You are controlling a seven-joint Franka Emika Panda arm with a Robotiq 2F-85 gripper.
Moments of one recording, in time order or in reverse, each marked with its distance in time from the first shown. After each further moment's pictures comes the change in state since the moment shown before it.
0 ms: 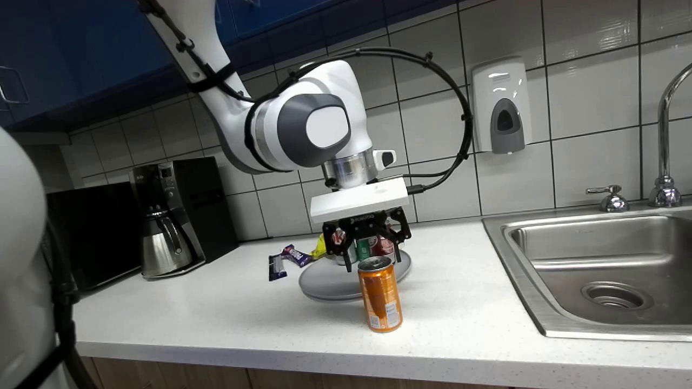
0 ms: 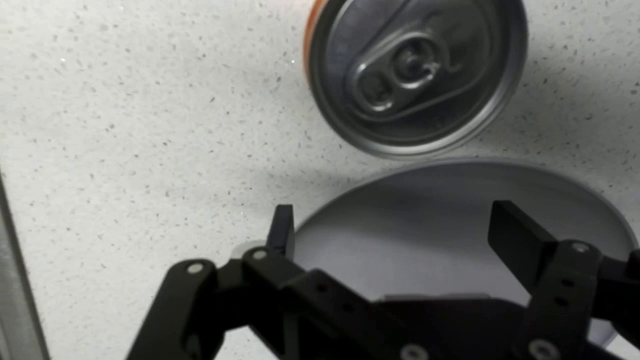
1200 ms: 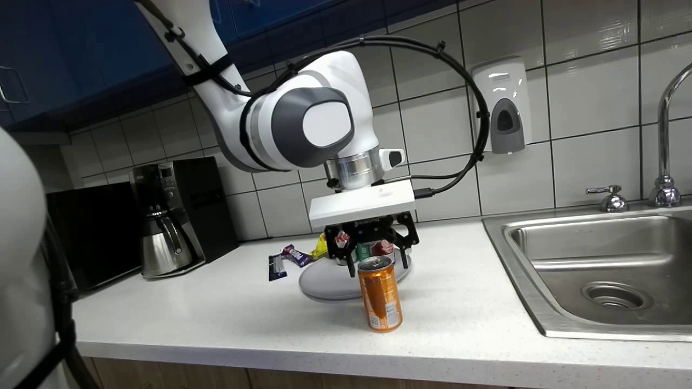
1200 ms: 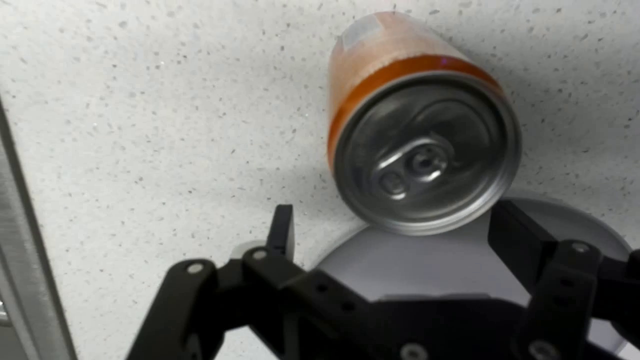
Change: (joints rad) arm 0.000 -0.057 -0.060 -0.060 -0.001 0.001 -0.008
